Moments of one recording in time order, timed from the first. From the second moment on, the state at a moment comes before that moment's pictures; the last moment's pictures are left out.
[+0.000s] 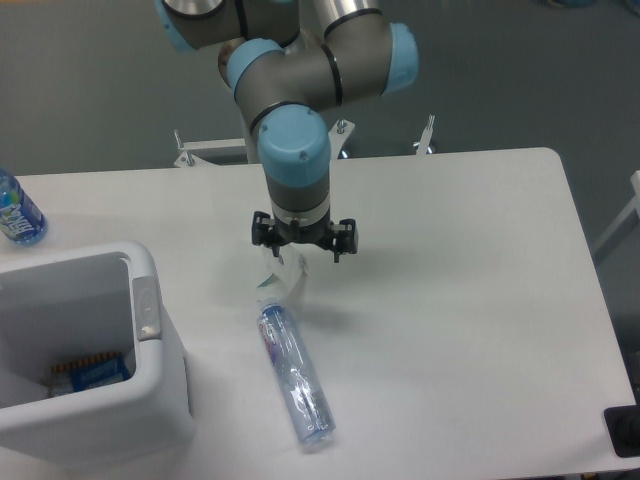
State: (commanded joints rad) arm 2.31 -1.83 -1.79 -1.17 1.62 0.46
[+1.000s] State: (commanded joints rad) arm 2.27 -1.91 -1.83 -1.17 1.66 0.46
